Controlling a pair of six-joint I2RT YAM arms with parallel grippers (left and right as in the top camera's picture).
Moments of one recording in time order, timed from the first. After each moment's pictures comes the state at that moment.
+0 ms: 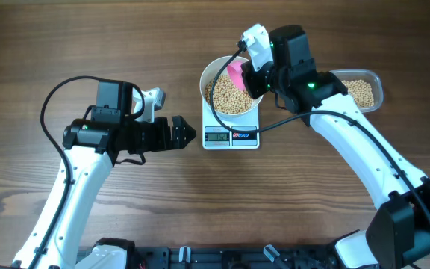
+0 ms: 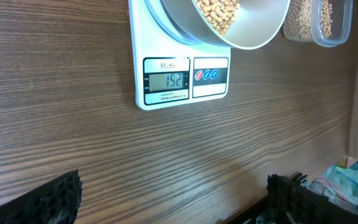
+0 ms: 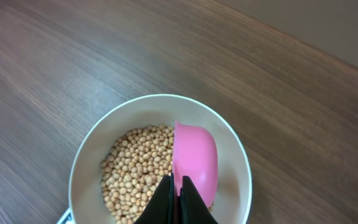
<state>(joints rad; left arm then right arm) -0.15 1.30 1.00 -0.87 0.55 -0.25 0.41 1.65 1.32 -0.41 -0.17 -0.16</state>
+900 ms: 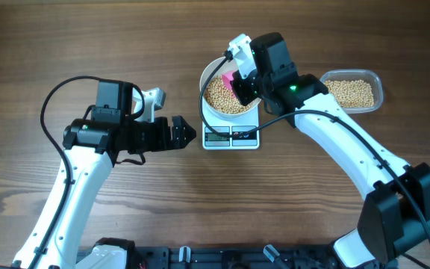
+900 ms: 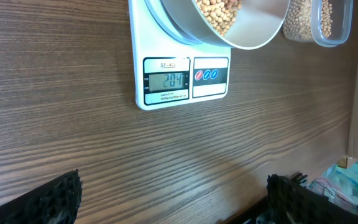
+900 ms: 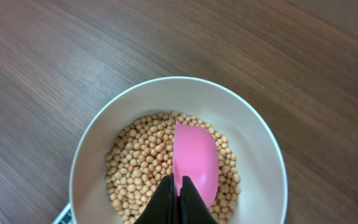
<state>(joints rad) -0.15 1.30 1.00 -0.87 0.55 -0.25 0.48 1.71 1.32 -0.41 -0.11 -0.13</state>
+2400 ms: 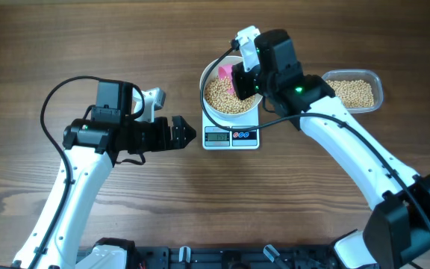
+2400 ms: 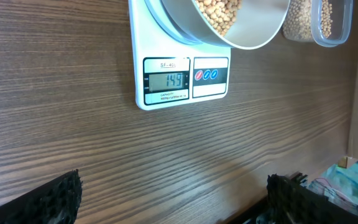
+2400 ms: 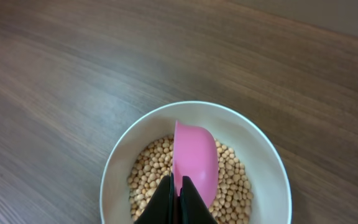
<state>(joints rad) -0.15 1.30 1.00 -0.87 0.55 -0.25 0.47 1.66 1.32 -0.39 -0.12 0.03</state>
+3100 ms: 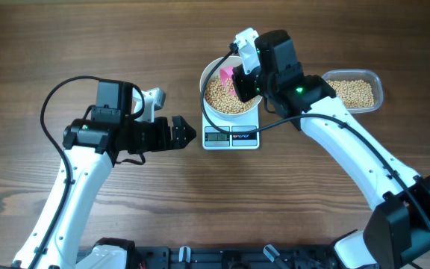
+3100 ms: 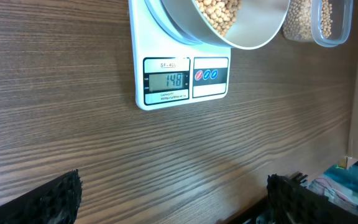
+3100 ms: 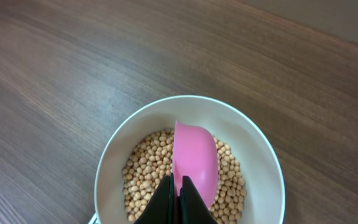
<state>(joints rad) -0.15 1.30 1.00 -0.87 0.55 -0.25 0.47 1.66 1.32 -0.40 -0.12 -0.03</state>
